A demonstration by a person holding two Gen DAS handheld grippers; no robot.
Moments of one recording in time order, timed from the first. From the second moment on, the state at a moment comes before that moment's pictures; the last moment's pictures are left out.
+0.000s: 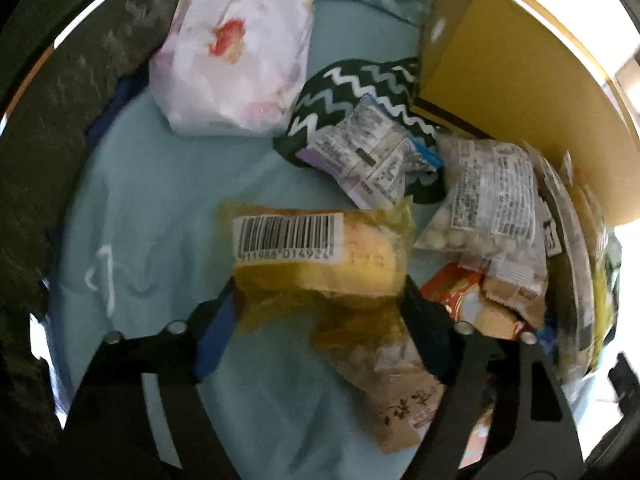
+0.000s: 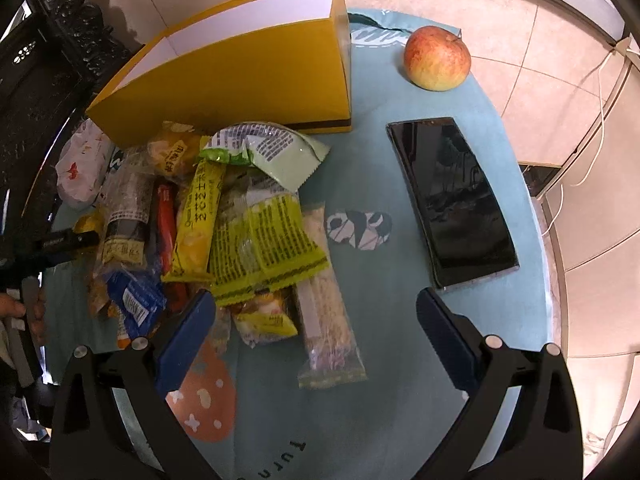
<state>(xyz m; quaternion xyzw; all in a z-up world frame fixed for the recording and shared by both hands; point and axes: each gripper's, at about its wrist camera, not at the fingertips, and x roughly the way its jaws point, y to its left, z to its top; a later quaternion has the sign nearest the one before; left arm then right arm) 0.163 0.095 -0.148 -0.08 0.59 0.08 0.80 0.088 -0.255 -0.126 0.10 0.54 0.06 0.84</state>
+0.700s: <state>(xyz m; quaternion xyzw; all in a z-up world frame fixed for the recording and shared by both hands) 0.150 0.098 -0.145 -0.09 0.59 0.06 0.80 0.207 -0.190 -0.143 -0.09 0.49 0.12 0.86</state>
